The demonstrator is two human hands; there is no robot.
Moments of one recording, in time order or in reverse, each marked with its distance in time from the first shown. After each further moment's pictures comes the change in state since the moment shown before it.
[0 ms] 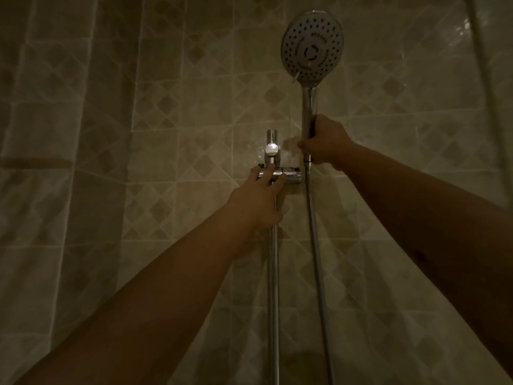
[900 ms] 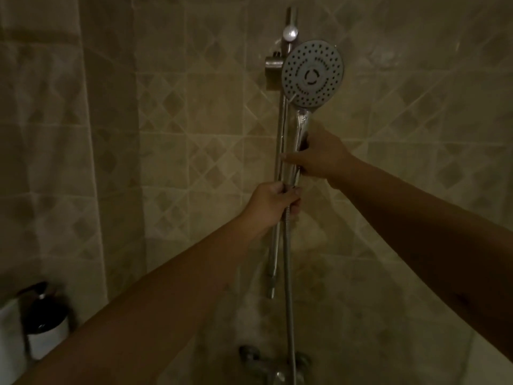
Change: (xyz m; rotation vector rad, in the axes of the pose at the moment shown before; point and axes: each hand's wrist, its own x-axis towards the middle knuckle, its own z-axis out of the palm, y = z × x) left_hand -0.187 0.102 0.070 -1.696 -0.144 -0.574; right_hand -0.207 0.027 0.057 0.140 -0.355 0.157
